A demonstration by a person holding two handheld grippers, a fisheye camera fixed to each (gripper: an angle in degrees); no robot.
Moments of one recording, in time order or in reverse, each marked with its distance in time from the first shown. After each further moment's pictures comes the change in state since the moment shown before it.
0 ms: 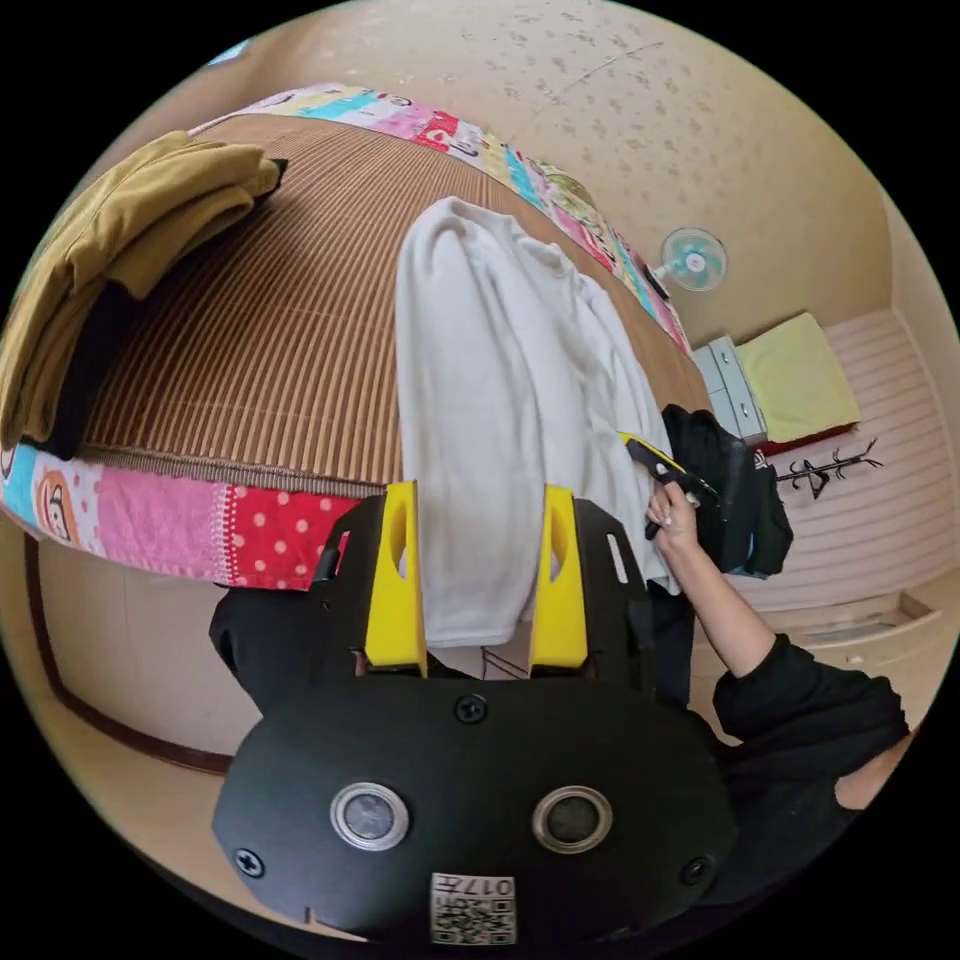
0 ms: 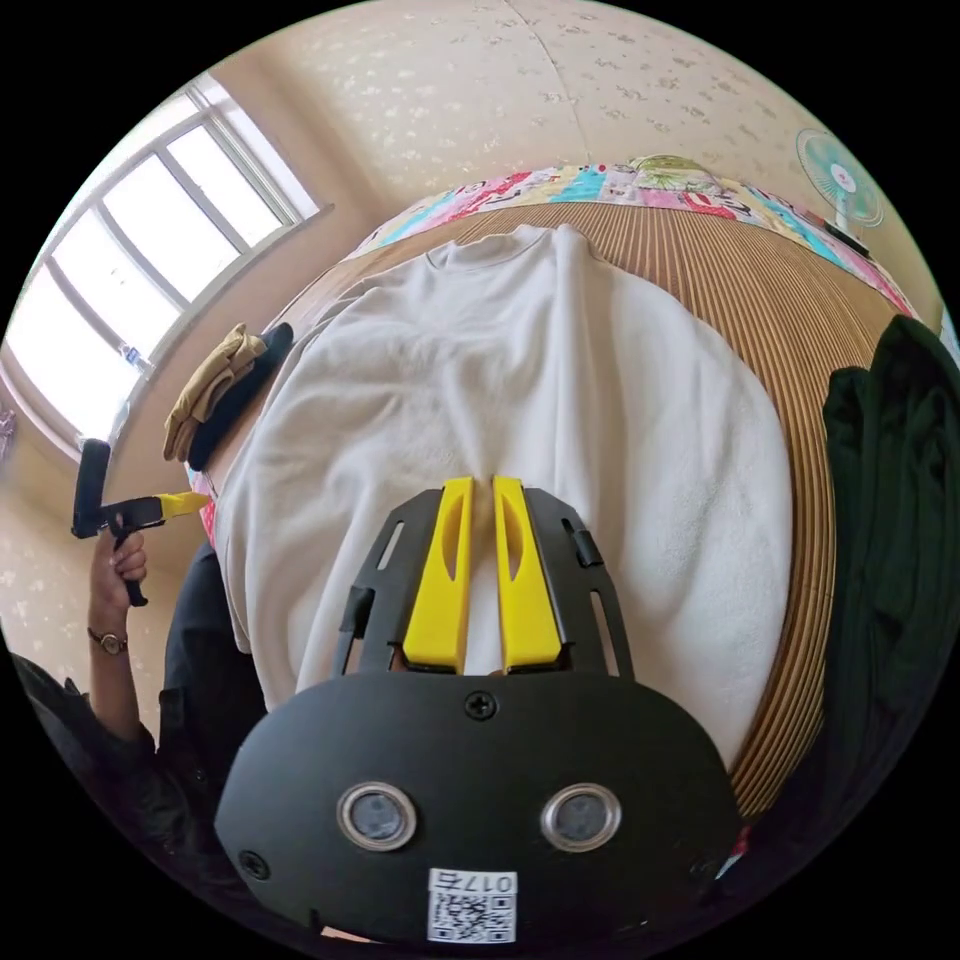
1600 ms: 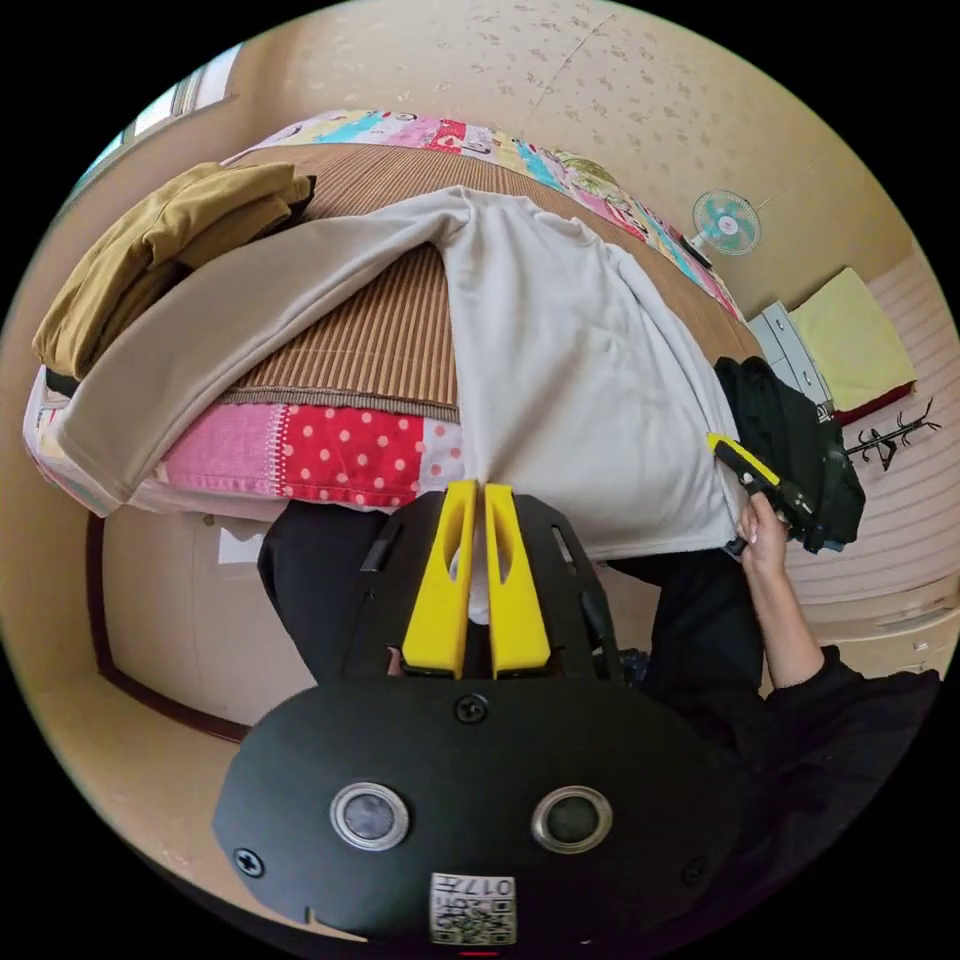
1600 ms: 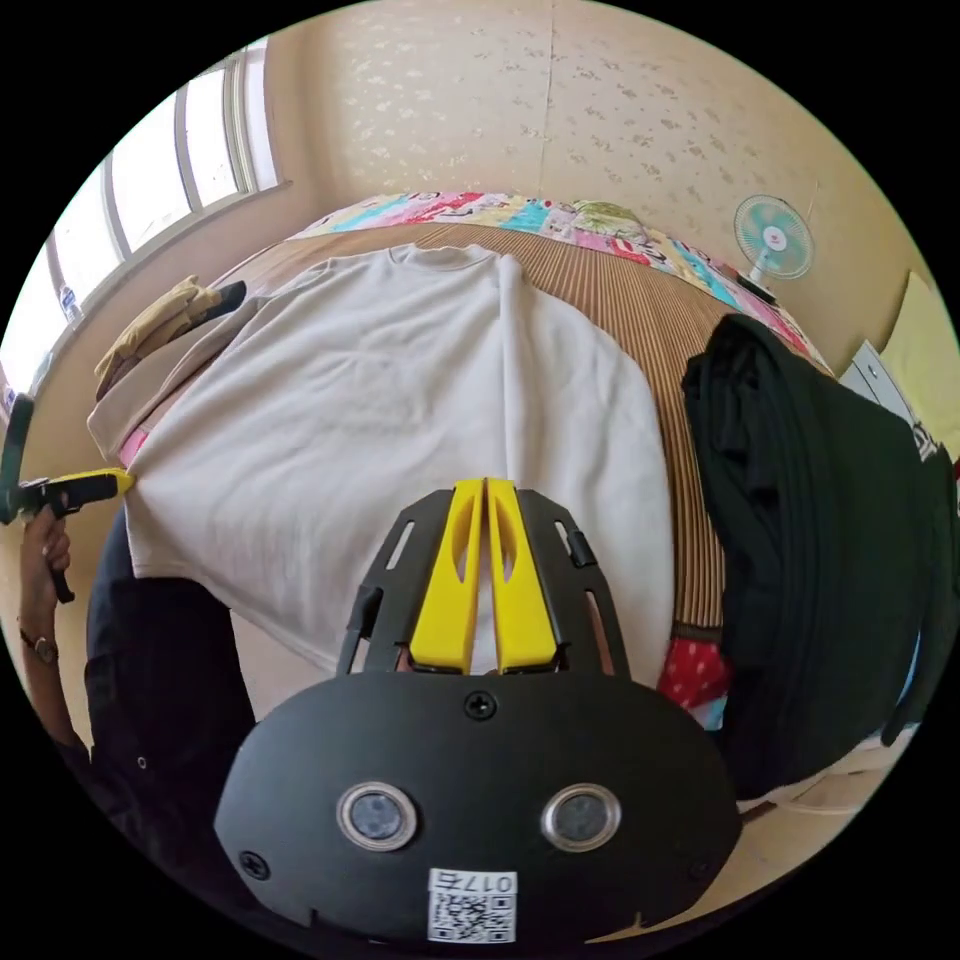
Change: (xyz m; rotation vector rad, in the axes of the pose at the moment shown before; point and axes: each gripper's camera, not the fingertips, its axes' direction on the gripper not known) left arm -0.080 0.102 -0.092 -0.003 -0.237 0.033; right arm -0.023 0.113 -0.019 0.061 0.343 -0.007
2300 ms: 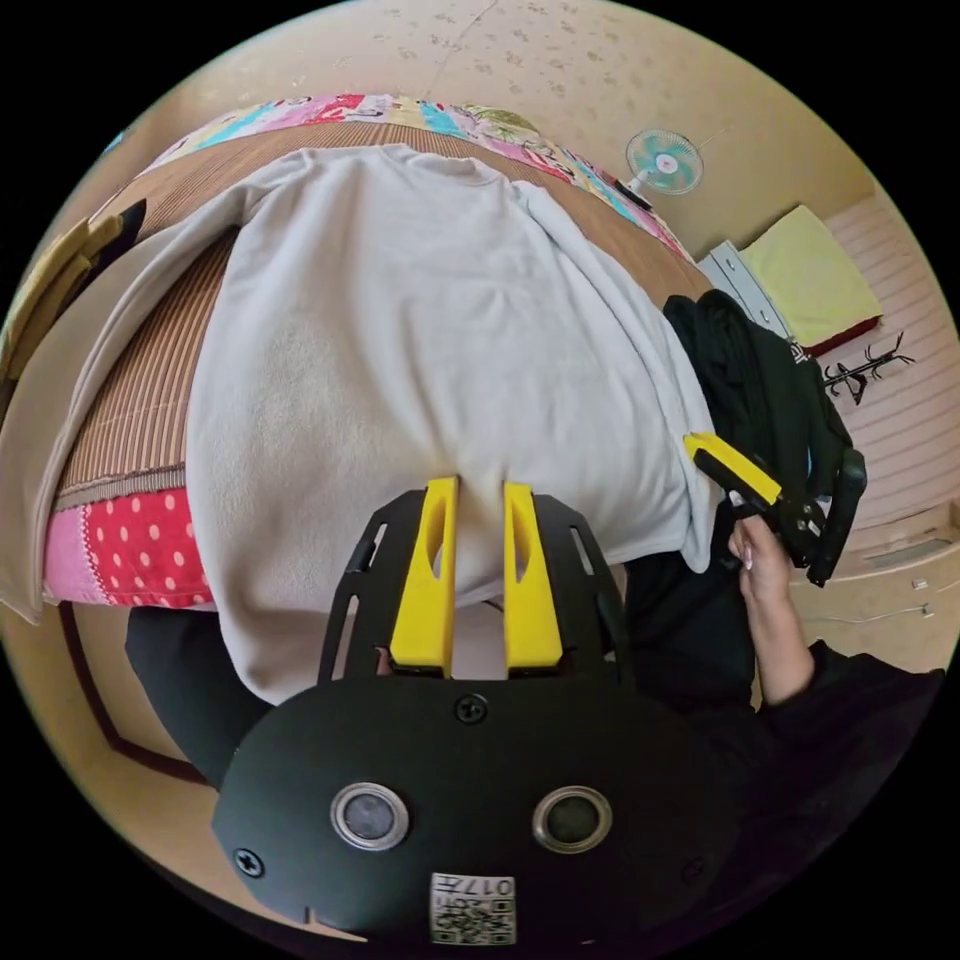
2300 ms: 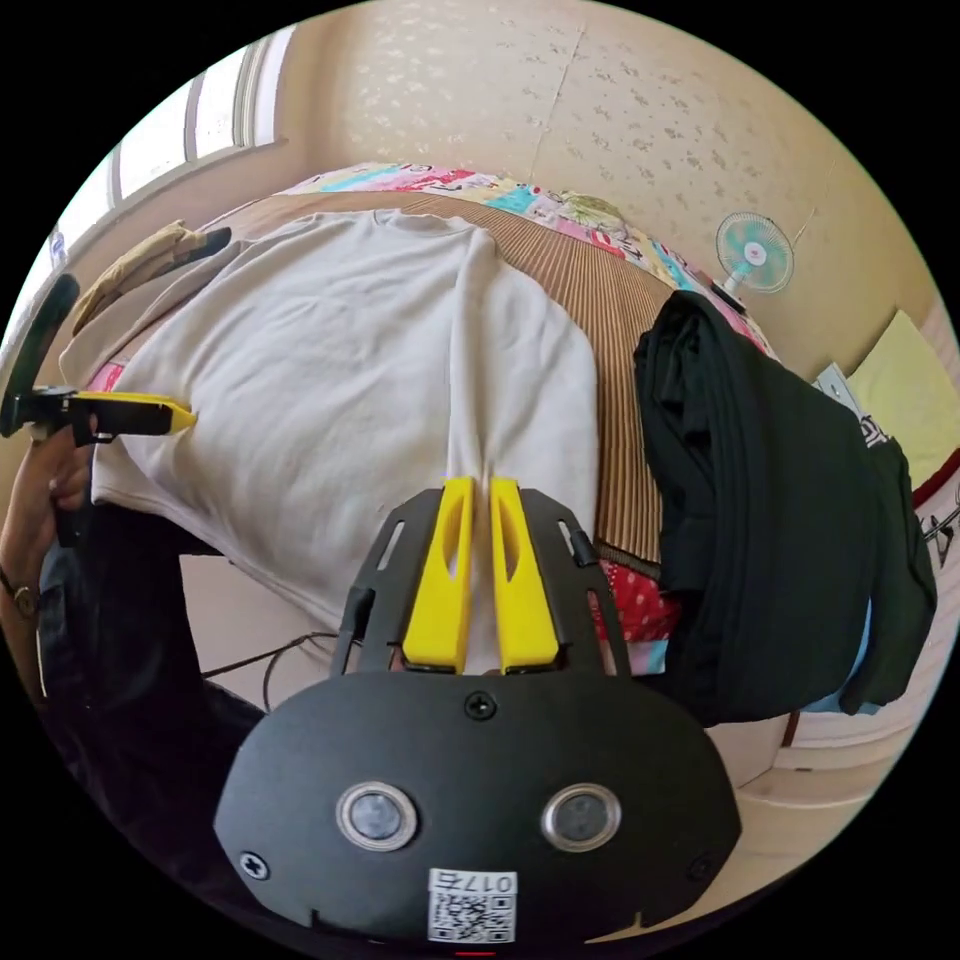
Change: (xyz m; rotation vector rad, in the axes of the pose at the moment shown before) left arm 0.057 -0.029 0.085 -0.063 0.117 0.183; right arm -0.050 0.026 -0.025 -0.073 0.180 -0.104
